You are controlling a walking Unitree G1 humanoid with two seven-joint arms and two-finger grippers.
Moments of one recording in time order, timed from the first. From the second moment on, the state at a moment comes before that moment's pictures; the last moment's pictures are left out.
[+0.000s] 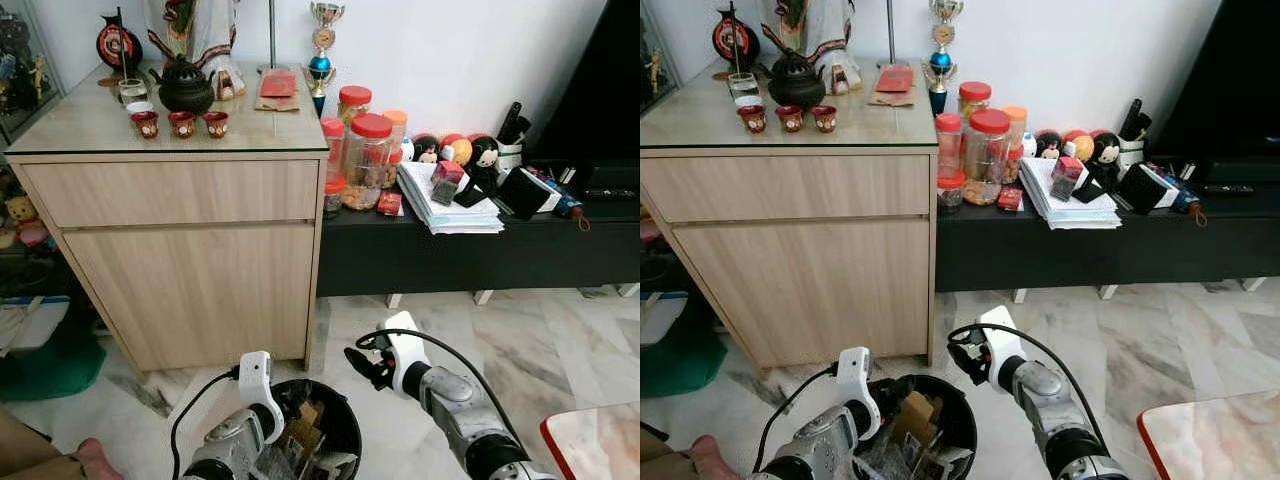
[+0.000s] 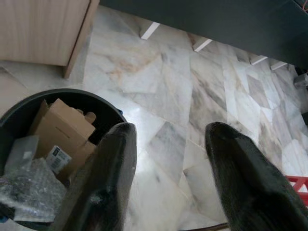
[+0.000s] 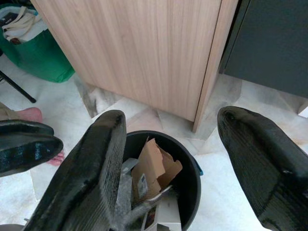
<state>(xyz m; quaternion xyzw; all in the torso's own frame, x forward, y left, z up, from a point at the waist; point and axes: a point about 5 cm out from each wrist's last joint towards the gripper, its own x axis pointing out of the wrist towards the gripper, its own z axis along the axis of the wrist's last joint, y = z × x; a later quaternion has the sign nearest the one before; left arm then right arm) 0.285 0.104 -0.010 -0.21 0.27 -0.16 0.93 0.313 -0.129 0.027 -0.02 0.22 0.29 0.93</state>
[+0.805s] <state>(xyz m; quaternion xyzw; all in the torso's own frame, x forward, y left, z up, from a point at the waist) 0.213 0.198 -0.061 -0.01 0.35 0.07 0.93 0.251 -0.200 -0.037 -0.05 0.37 0.11 0.92</state>
